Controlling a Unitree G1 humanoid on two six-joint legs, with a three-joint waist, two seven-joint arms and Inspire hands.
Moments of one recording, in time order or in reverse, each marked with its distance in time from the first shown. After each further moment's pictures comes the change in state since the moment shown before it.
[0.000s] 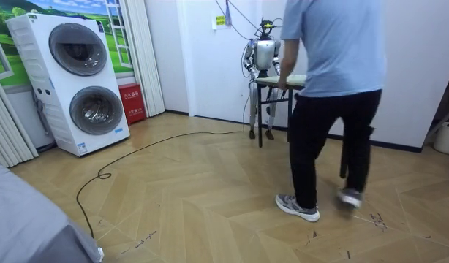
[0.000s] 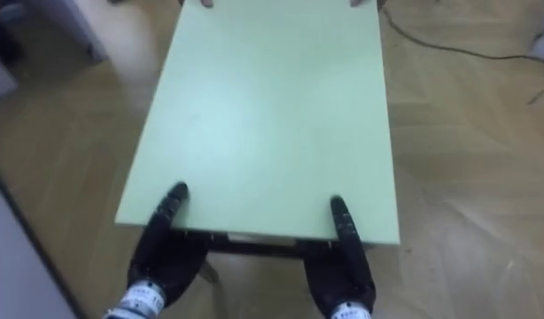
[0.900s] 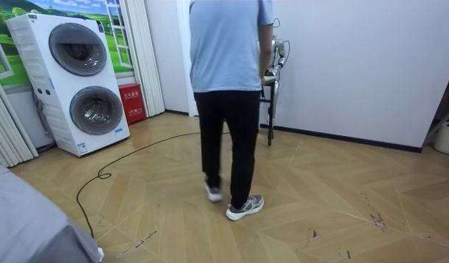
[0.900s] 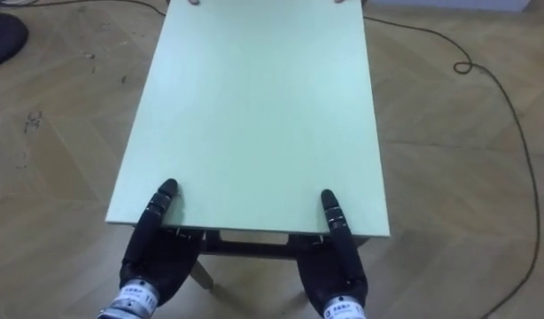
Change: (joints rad) left arm -0.032 -0.013 0.004 0.005 -0.015 0.004 0.005; right arm -0.039 0.004 -0.011 0.003 0.004 -0.009 -0.030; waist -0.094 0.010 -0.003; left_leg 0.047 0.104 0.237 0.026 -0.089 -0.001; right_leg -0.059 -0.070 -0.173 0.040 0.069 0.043
